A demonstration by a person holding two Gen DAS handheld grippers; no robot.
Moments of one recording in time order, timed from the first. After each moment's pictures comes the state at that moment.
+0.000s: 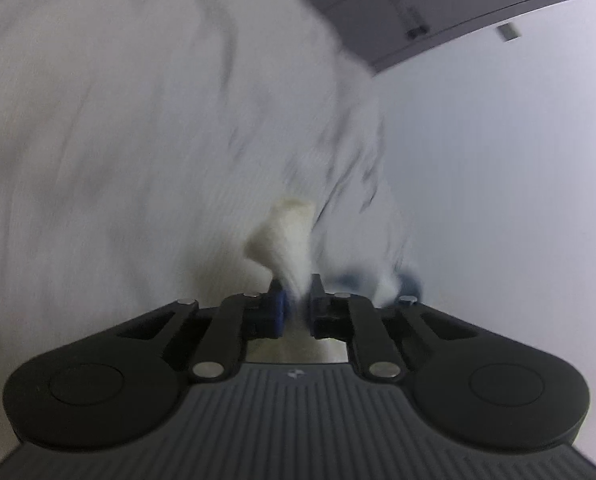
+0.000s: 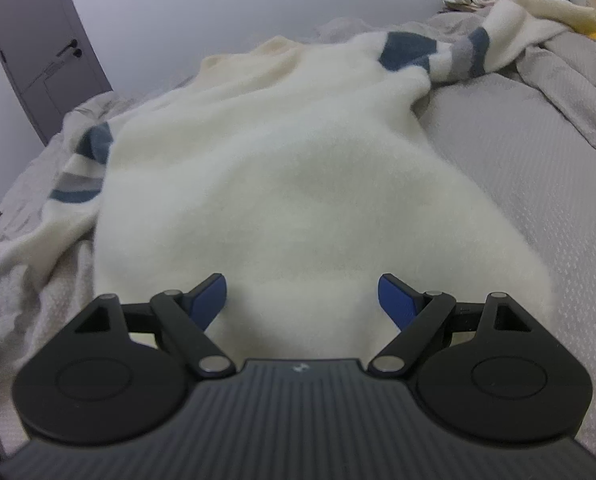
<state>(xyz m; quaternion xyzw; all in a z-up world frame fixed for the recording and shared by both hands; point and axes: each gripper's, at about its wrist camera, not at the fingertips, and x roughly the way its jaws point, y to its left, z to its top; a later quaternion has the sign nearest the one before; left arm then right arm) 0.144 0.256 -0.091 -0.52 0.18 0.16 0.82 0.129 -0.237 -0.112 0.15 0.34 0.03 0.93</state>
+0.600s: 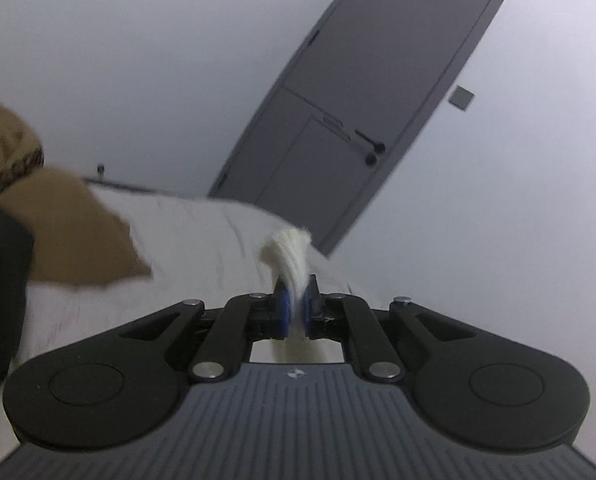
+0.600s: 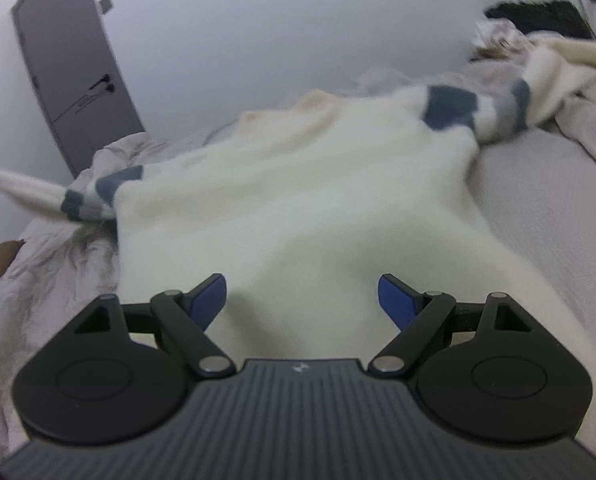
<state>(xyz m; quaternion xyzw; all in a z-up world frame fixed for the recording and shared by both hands) 0.305 0.438 0.100 -0.30 0.07 0.27 0.91 0.160 -0.223 -0.099 0.15 0.26 0.06 0.95</state>
